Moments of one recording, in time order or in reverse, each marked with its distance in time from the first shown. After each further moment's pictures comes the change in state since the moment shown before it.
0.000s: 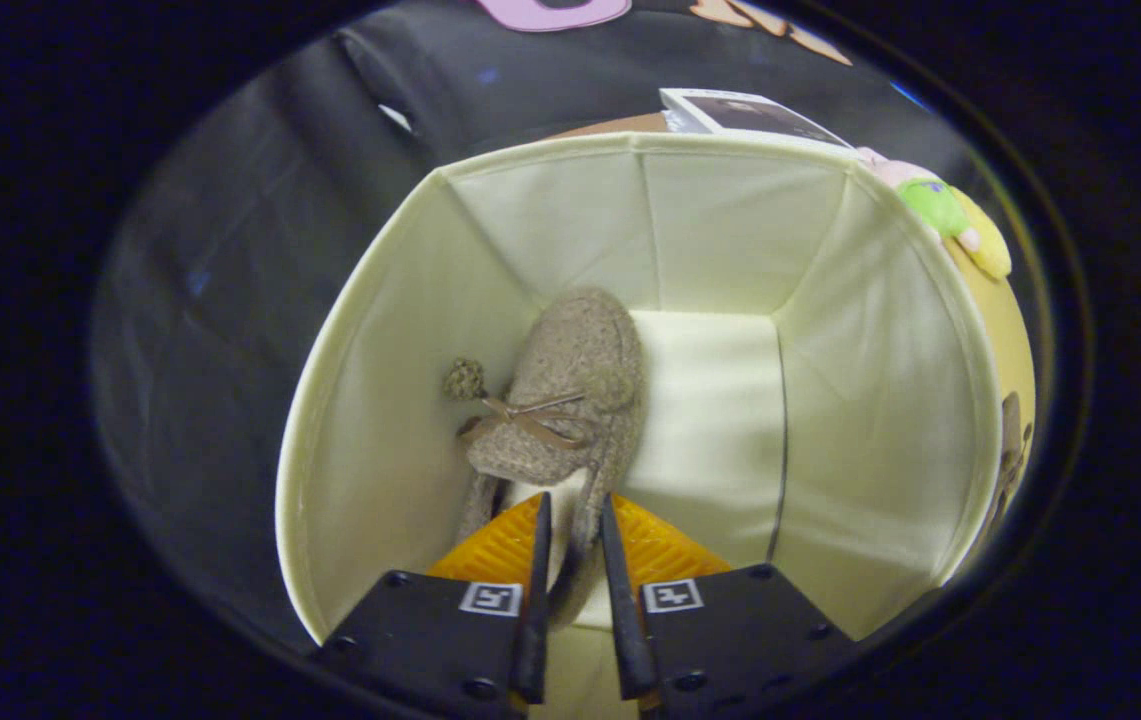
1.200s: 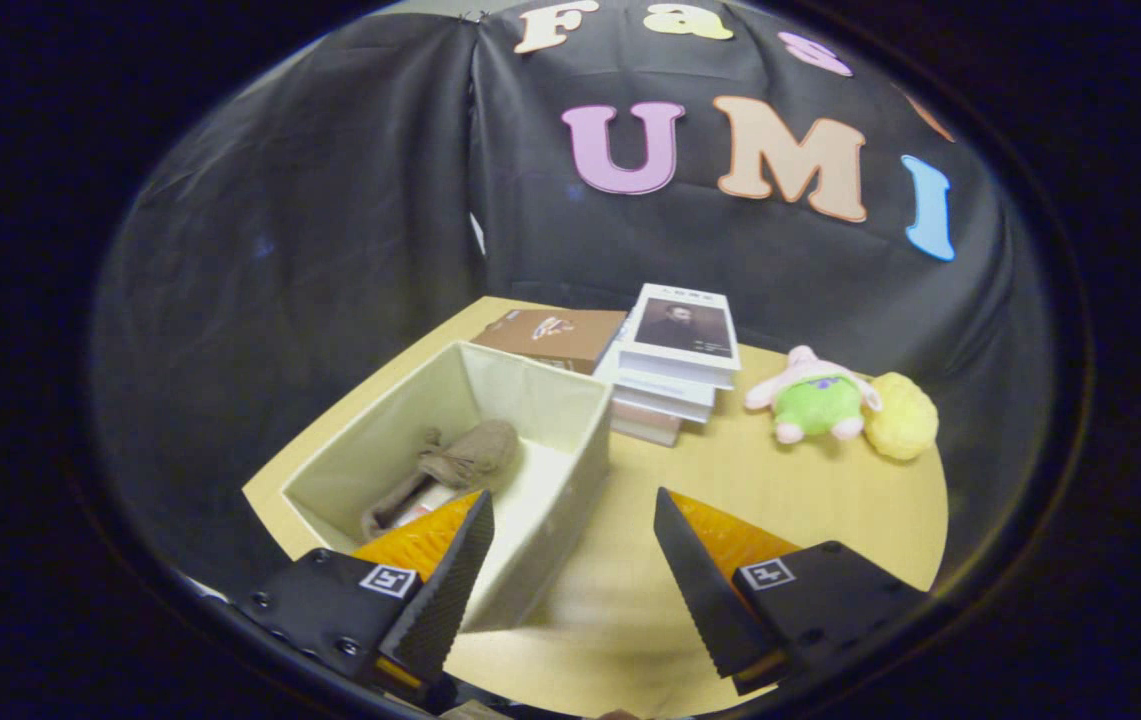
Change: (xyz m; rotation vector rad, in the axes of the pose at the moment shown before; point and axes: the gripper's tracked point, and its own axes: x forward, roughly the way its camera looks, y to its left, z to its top) arm -0.176 -0.140 0.055 -0.306 -0.503 -0.040
